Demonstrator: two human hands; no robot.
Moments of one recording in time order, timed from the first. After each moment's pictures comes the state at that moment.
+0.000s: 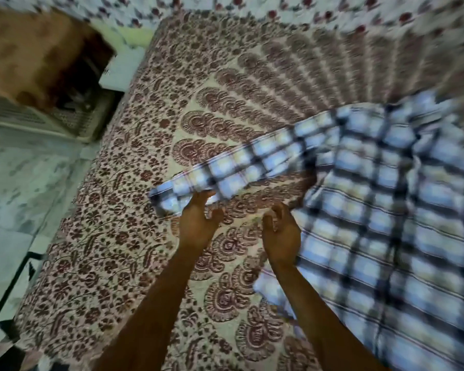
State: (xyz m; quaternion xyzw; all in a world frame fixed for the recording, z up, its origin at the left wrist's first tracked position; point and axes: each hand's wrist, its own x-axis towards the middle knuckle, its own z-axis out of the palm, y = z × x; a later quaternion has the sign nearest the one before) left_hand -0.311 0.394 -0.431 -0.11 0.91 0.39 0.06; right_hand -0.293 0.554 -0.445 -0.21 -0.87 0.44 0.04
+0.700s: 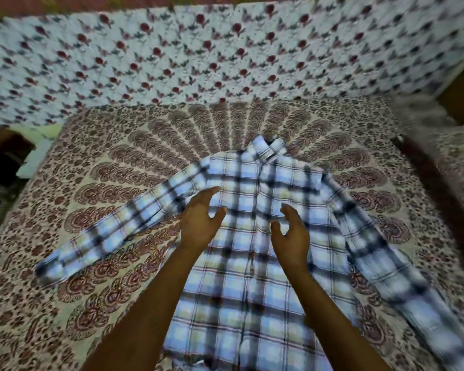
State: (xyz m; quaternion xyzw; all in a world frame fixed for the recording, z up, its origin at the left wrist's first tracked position) left_hand -0.338 0.728 -0.321 0.08 0.91 0.40 0.04; right_hand -0.268 0.902 -0.347 -0.24 -0.83 0.49 0.11
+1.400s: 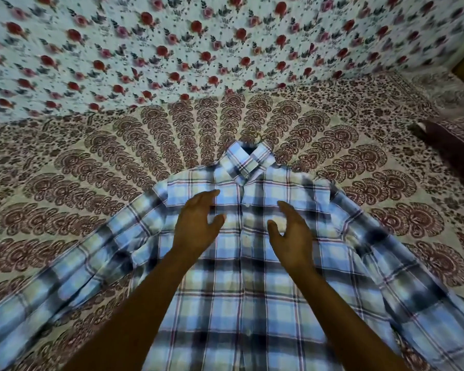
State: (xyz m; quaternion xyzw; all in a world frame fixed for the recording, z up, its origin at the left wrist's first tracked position) left_hand -0.520 0.817 -0.455 0.16 0.93 0.32 0.09; right_hand -0.435 0.993 -0.476 -0.24 -0.86 0.45 0.08
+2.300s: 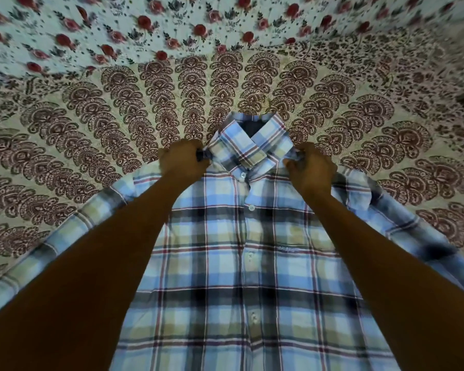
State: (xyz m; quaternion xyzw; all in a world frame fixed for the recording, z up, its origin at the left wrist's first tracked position) left_hand -0.699 0.860 -0.542 0.12 0.98 0.14 0.07; right_hand -0.598 1.082 -0.560 -0.30 -0.91 0.28 0.09
